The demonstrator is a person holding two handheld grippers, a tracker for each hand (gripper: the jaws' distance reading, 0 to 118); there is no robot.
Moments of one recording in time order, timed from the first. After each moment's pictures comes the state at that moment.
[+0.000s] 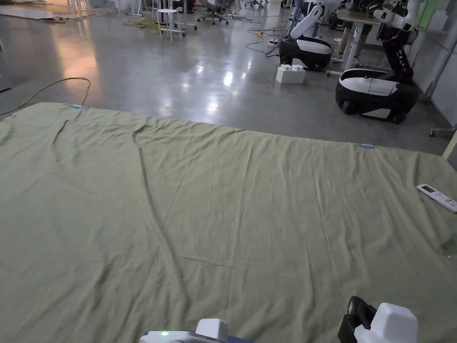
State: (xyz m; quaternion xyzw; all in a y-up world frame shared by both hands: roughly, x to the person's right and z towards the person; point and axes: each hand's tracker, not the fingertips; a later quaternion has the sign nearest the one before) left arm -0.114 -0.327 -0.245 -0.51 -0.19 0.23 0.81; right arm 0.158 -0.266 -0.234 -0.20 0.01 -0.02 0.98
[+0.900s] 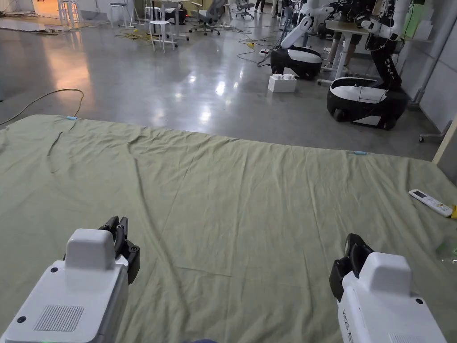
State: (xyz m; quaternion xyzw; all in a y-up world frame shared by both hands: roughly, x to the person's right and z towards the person) left arm -0.217 -0.198 -0.212 -0.06 0.11 -0.03 0.99; right arm 0.114 -0.189 -0.240 -0.02 0.00 0.06 1.00
